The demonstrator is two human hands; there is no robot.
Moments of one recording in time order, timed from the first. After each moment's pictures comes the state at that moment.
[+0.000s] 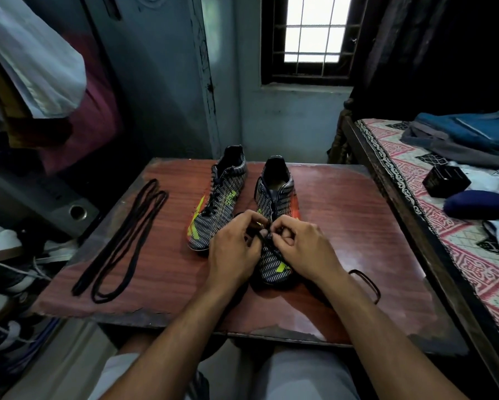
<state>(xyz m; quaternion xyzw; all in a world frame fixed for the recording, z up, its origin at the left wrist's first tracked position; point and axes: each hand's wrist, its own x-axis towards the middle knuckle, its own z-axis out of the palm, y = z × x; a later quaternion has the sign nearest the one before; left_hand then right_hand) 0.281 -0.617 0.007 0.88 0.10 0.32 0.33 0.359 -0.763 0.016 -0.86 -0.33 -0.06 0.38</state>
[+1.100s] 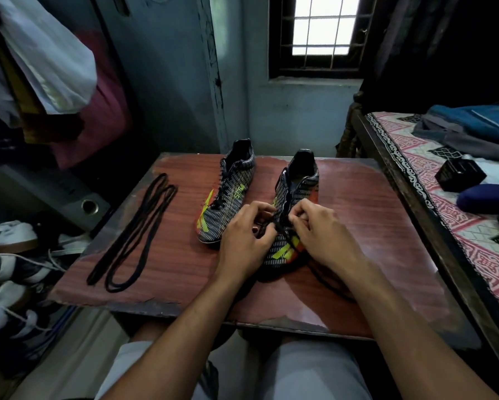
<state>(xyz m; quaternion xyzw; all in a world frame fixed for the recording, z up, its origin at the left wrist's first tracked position) 0.282 -0.619 0.009 0.87 0.10 0.30 0.39 0.367 -0.772 0.032 -0.87 -0.33 -0.05 0.38</state>
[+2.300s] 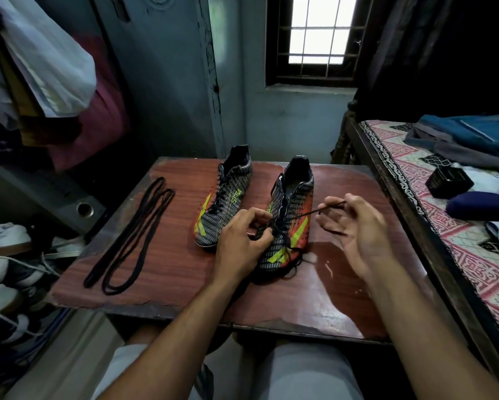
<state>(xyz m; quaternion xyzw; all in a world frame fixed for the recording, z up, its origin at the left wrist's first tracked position) 0.285 -0.615 0.005 0.85 0.08 0.29 0.44 0.377 -0.811 0.050 -0.49 -0.05 0.12 0.86</state>
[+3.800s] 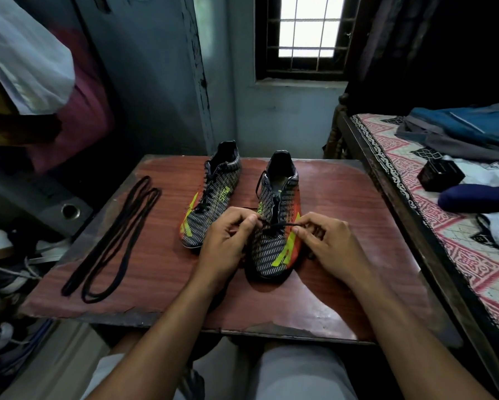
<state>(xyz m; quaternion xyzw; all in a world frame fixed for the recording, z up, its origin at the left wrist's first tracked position) 0.282 -0.610 0.007 0.78 0.05 0.25 0.58 0.381 -0.816 0.012 -0.82 -0.34 -0.03 0.46</state>
